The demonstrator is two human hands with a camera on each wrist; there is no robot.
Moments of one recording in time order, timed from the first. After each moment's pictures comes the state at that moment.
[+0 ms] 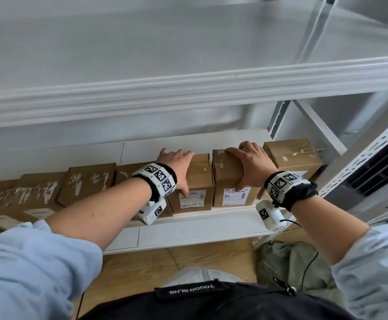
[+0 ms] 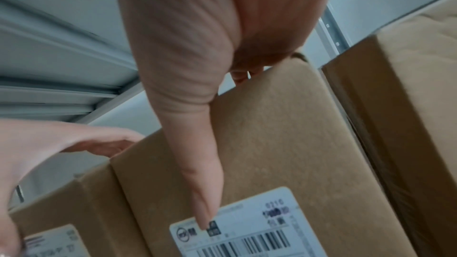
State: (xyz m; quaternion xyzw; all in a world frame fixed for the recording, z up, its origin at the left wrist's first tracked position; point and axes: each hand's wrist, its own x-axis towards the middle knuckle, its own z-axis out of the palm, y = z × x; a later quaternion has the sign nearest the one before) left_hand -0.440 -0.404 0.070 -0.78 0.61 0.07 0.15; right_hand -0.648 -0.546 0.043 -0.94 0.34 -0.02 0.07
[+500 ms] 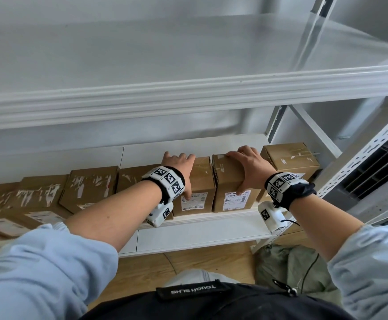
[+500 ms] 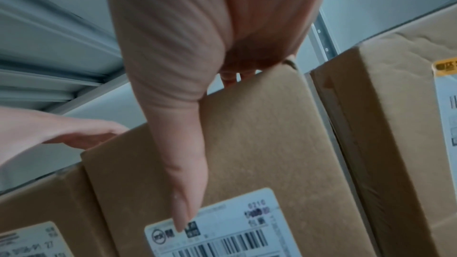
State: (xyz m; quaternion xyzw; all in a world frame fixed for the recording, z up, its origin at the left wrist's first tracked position) left_hand -0.447 -0.404 0.073 -0.79 0.59 0.08 0.17; right_hand -0.650 -0.541 0.047 -0.94 0.34 0.00 0.10
